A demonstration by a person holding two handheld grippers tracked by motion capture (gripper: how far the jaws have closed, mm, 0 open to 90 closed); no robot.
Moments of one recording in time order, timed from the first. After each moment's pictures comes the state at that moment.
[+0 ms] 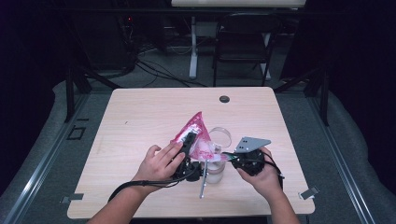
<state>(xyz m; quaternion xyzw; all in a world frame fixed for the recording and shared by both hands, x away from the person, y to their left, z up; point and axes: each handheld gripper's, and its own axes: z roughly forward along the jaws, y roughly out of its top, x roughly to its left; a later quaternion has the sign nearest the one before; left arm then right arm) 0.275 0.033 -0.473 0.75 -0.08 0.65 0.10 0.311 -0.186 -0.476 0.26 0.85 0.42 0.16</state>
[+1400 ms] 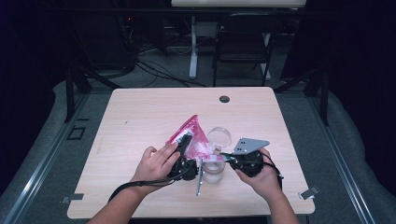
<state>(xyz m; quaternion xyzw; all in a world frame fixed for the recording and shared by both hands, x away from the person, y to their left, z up) 0.280 0.045 -0.479 0.78 -0.04 0.61 0.10 0.305 -0.179 -0.470 0.24 0.85 0.43 0.17</state>
